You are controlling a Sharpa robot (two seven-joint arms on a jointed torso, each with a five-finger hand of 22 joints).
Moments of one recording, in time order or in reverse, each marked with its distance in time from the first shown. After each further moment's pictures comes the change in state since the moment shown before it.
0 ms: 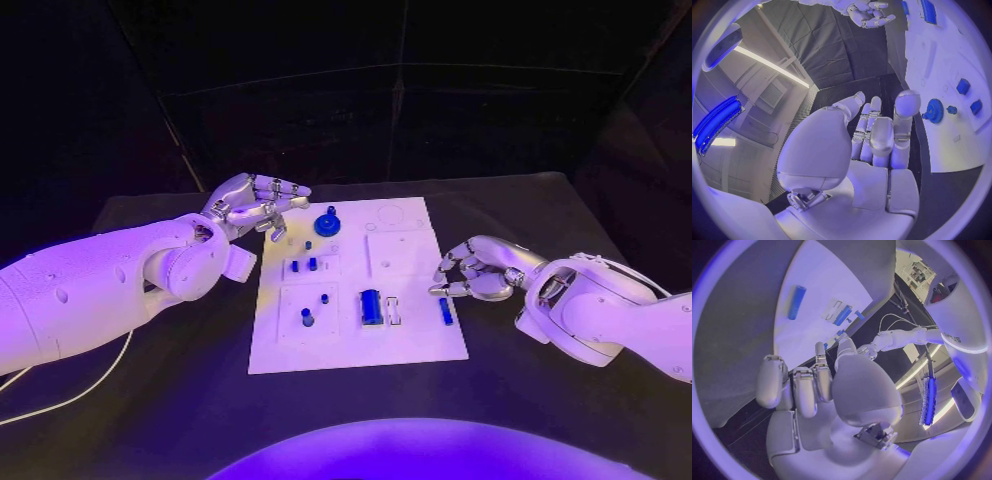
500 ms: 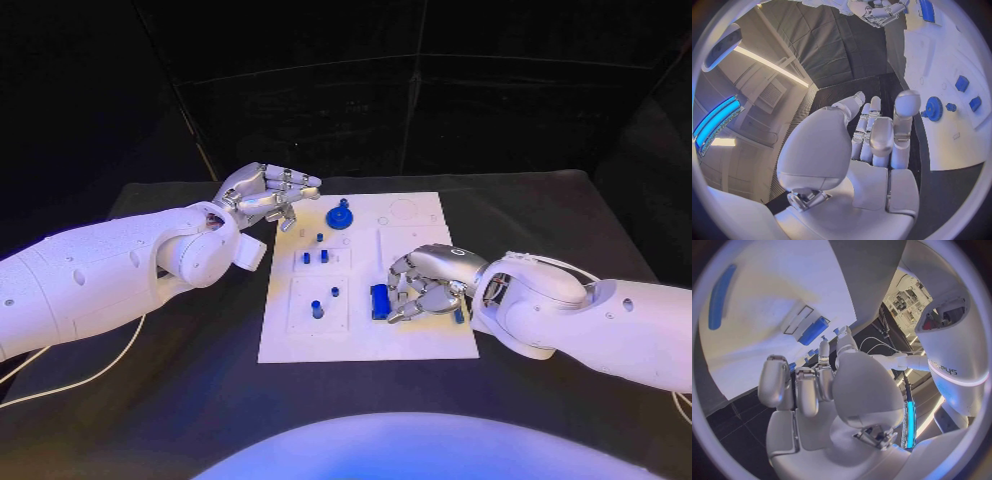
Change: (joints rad) left arm 0.000 0.002 0.008 -0.008 0.000 0.000 0.001; left_hand 0.000 0.000 0.000 0.000 0.000 0.000 0.000 0.000 0.000 0.004 -0.004 0.000 -0.001 0.000 0.000 0.000 0.001 0.000 0.003 -0.003 0.000 0.001; right arm -0.005 0.228 0.000 -0.070 -0.217 0.093 0.069; right_hand 0.007 -0.087 0.067 -0.064 -0.249 -0.068 -0.041 0.318 0.154 0.000 -0.039 0.006 -0.002 -0.004 -0.032 0.009 -0.001 0.000 -0.002 -0.034 0.000 -0.005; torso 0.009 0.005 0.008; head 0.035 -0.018
